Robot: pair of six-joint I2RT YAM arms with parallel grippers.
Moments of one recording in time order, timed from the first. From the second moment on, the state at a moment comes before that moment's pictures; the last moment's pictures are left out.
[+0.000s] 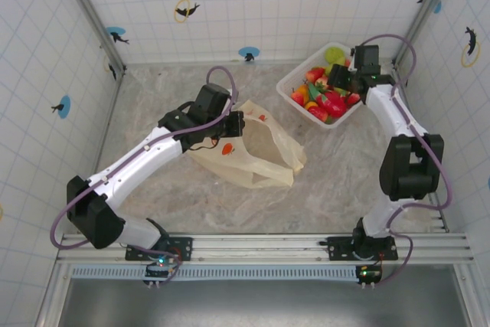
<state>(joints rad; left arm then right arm) -0.71 1.41 1.29 -0.66 0.11 -0.56 0.08 1.77 1.50 -0.46 -0.03 0.30</state>
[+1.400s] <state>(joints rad) -0.71 1.41 1.30 -0.68 0.11 -0.55 0.06 2.07 1.75 -0.68 -0.08 0.19</state>
